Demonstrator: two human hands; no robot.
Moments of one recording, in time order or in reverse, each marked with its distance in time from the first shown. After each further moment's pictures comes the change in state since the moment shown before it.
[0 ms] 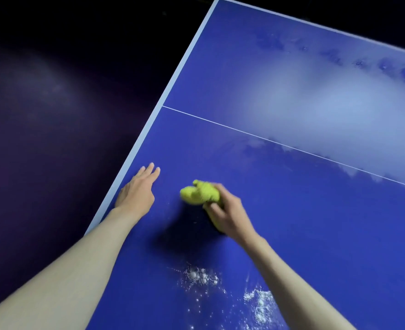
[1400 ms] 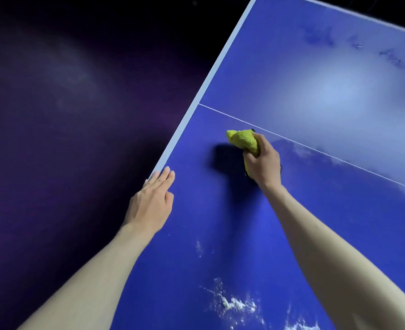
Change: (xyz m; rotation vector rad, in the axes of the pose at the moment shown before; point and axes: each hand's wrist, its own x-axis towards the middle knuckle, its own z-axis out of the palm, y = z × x) left_hand -0.012 -0.046 0.001 -0.077 0.139 -0.051; right_hand 0.163 0.020 0.004 -0.263 0.376 0.209
